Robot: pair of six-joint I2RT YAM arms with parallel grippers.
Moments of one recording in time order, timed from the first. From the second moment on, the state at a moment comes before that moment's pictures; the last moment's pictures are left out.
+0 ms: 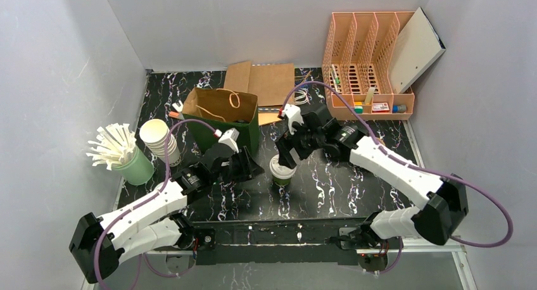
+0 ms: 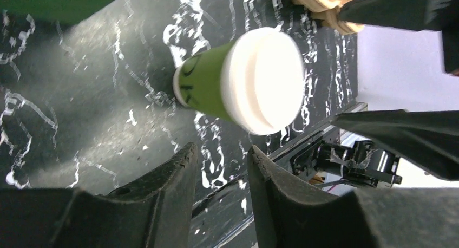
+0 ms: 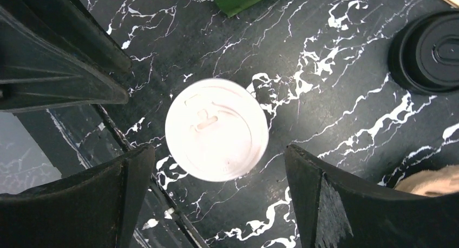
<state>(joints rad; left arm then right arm) -0.82 0.95 0.62 -0.24 0.00 -0.89 0.79 1.29 1.12 -0.60 -0.26 0.03</state>
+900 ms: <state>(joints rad) -0.74 0.87 0.53 -0.19 0.12 -0.89 0.91 1.54 1.27 -0.76 -0.13 -0.09</state>
